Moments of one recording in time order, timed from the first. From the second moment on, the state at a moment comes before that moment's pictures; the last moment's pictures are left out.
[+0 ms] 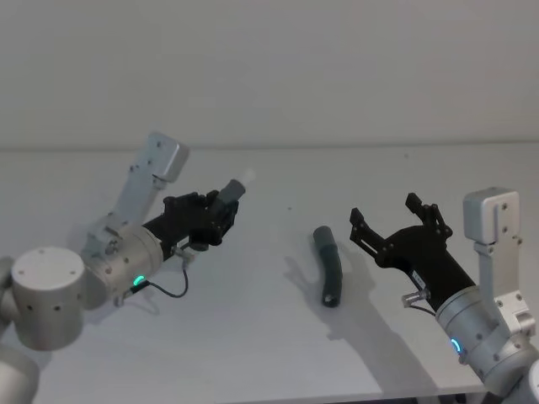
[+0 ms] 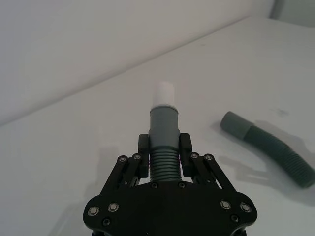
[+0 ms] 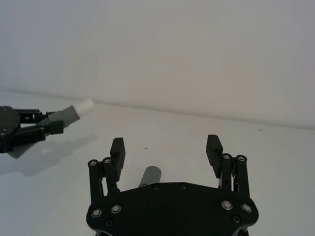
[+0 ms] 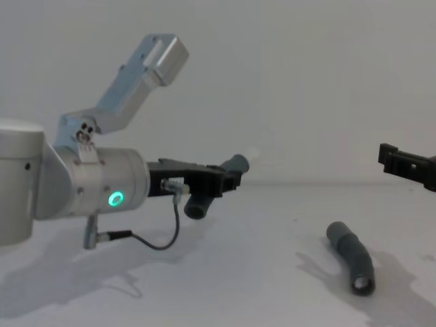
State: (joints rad) left arm -0.45 0.20 0.43 -1.38 -0.24 0.28 -0.36; right arm -0.01 0.34 -0.23 -1.77 0.29 0.03 0.07
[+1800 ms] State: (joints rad) left arm -0.88 0.53 0.59 -1.11 -0.41 0.32 -1.34; right arm 0.11 0.32 -0.26 -1.68 0.35 0.34 0.16
